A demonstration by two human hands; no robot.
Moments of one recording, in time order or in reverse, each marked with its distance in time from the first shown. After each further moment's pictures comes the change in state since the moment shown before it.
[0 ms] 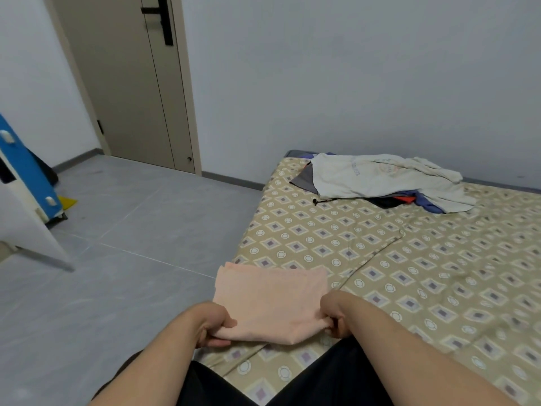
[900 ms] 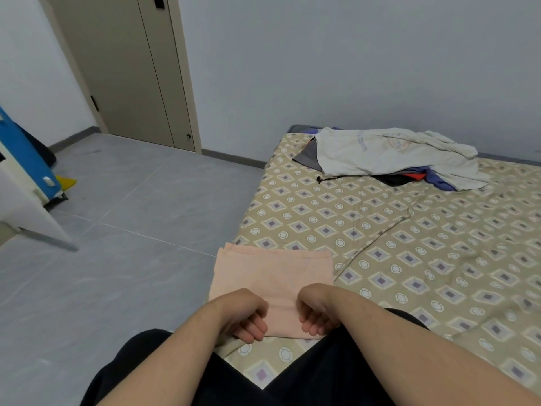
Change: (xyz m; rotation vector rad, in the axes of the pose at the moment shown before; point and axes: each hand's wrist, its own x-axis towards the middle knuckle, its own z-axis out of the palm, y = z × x) left_hand -0.003 0.002 0.044 0.295 -0.278 0.095; right_hand -0.006 -0.002 0.033 -0.407 -0.184 -0.079
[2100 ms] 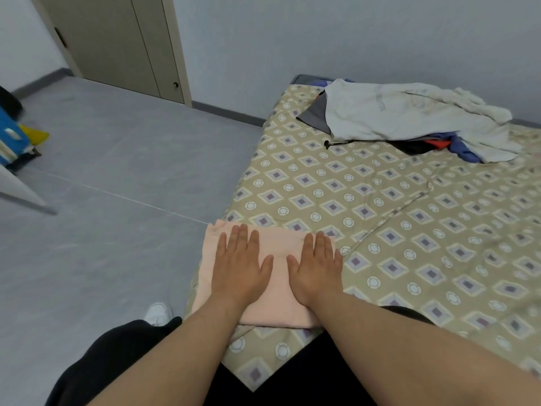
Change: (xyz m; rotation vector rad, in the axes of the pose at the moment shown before) left_hand 0.081 0.006 0.005 0.896 0.832 0.490; right_hand 0.090 0.001 0.014 -0.512 0.782 -0.362
